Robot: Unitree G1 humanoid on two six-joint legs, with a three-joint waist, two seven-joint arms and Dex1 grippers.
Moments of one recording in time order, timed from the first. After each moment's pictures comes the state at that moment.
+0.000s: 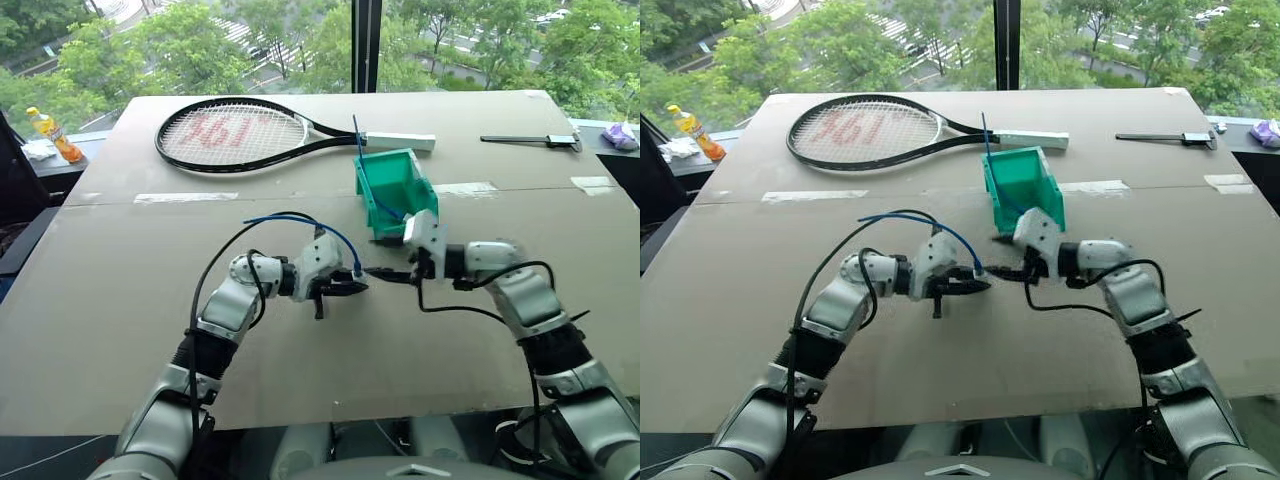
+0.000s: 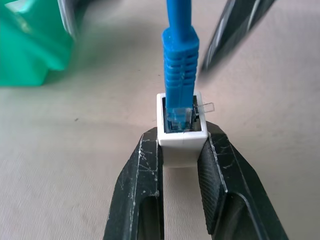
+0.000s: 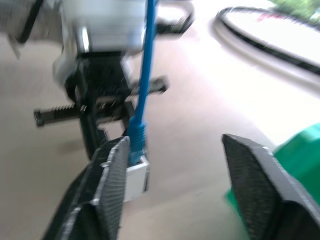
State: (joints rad) left arm -0.46 0.48 -0.22 0.16 -0.21 0.27 -1.13; right arm -0.48 -0.45 0.15 -0.15 0.29 0.31 0.96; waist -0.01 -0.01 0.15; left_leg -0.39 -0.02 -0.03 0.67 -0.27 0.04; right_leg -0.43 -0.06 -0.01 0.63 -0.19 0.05
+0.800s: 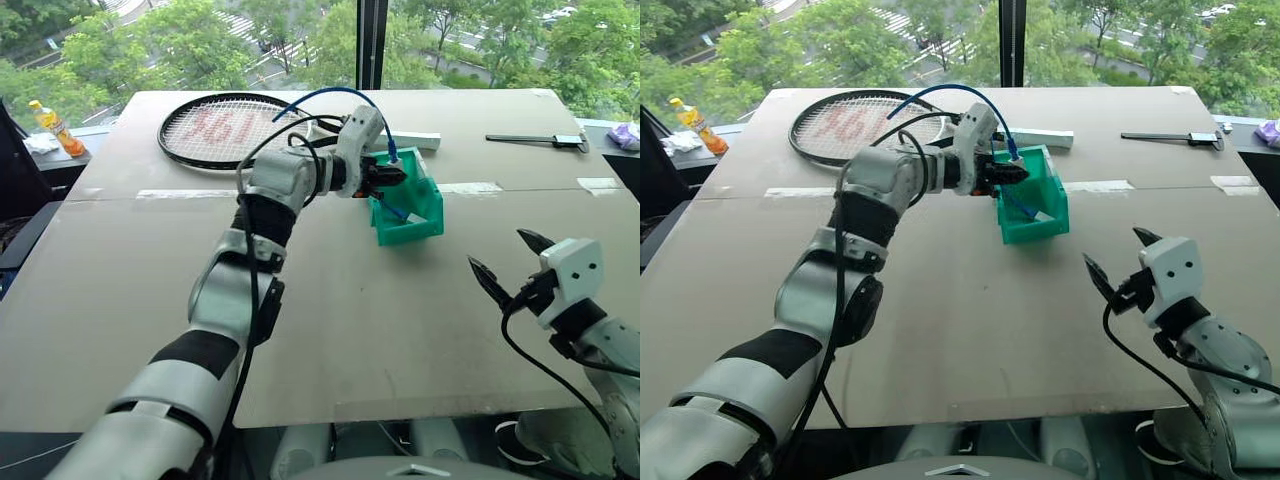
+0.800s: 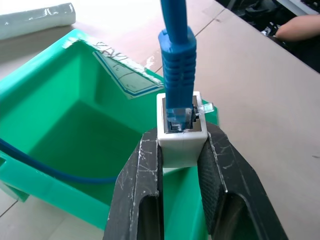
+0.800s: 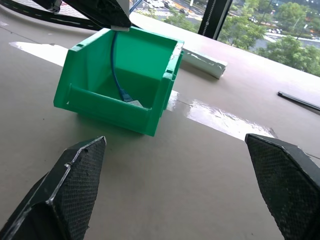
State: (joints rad) left arm -1.30 0.18 -0.12 0.90 -0.23 0.71 -0.81; right arm 0.19 -0.44 -0.25 -0.75 0.28 0.49 0.42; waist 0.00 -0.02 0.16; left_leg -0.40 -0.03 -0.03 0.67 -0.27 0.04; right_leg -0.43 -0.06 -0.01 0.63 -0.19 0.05
